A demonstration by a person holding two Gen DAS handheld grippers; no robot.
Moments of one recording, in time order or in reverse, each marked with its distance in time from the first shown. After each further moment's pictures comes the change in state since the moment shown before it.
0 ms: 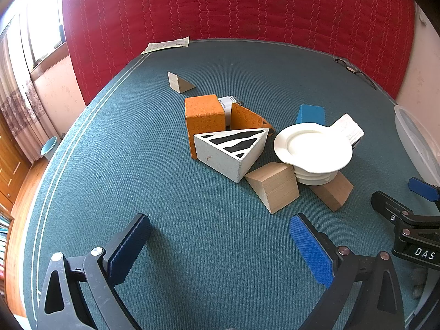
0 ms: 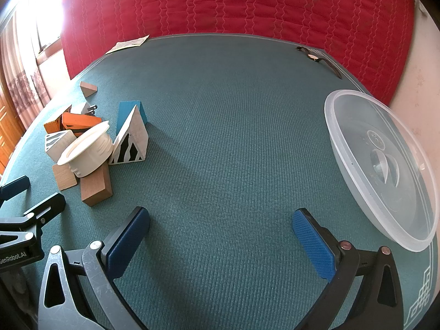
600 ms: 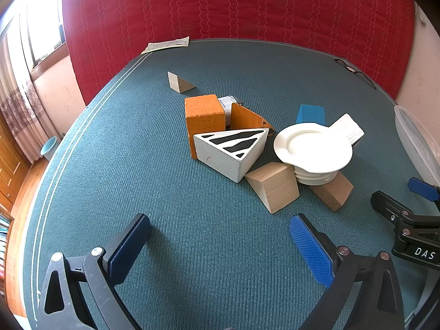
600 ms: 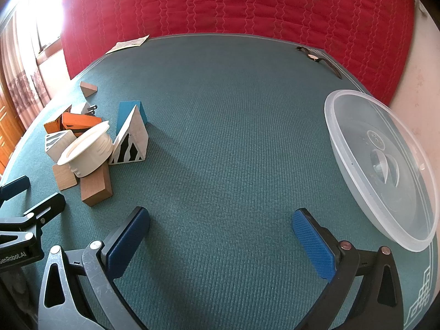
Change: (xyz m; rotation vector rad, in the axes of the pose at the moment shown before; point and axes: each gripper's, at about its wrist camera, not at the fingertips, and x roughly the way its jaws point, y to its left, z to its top) left arm 0.000 0.000 0.000 0.000 0.000 0.000; right arm 0.001 0.000 -0.001 0.002 -0.001 0.002
